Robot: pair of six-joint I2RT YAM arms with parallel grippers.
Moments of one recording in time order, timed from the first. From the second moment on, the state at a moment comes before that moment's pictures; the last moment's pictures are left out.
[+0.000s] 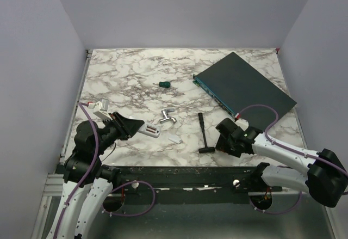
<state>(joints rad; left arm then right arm) -0.27 0.34 0.66 -0.53 0.36 -0.77 0.76 1.10 0.52 -0.69 0.27 1.10</state>
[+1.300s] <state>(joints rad) -0.27 0.34 0.65 -0.52 0.36 -0.75 0.76 1.19 0.57 -0.67 0.28 1.10</state>
